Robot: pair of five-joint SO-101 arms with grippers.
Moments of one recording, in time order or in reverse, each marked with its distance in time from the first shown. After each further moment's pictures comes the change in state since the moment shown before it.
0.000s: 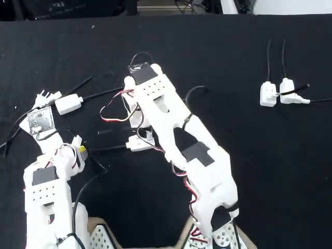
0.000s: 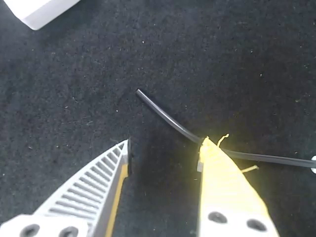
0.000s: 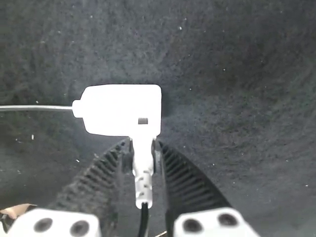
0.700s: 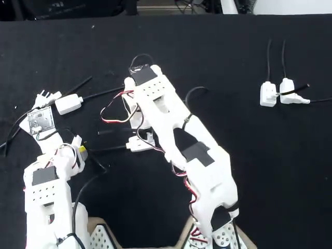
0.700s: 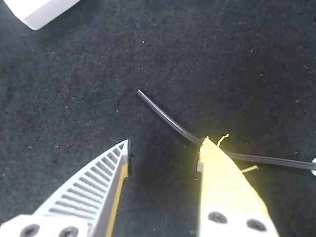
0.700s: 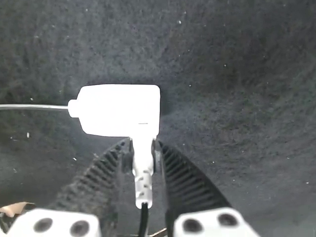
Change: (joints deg) left arm 0.0 0.0 0.0 0.0 0.0; right arm 0.0 0.6 1.2 -0.1 0.0
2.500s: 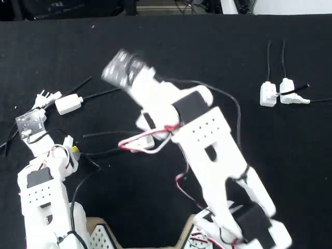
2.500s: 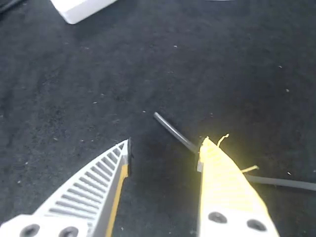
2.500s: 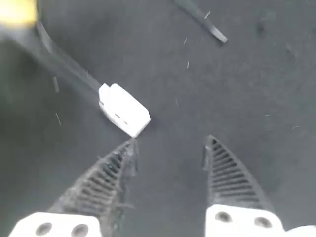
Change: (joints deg) left arm -5.6 0.0 0.0 -0.1 0.4; right arm -0.6 -50.9 29.5 -15.0 54.7
